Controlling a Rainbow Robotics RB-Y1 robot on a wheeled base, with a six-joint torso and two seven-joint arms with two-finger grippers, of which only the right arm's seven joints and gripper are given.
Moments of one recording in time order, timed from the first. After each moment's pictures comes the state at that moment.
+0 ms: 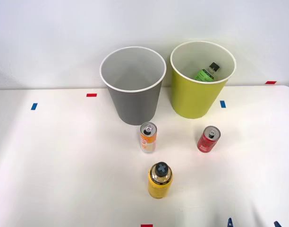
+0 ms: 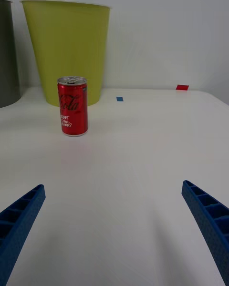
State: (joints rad) arm 1.03 -0.13 0.23 -1.78 -0.04 -0.82 1.61
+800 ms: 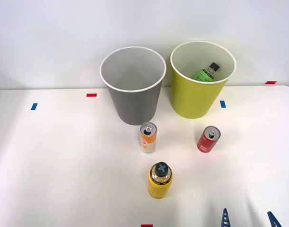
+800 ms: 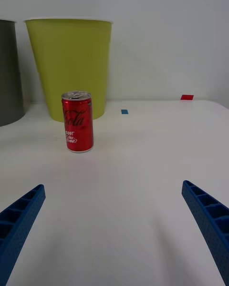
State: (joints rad) arm 0.94 -0.12 0.25 -1.73 -0.07 -0.85 1.60
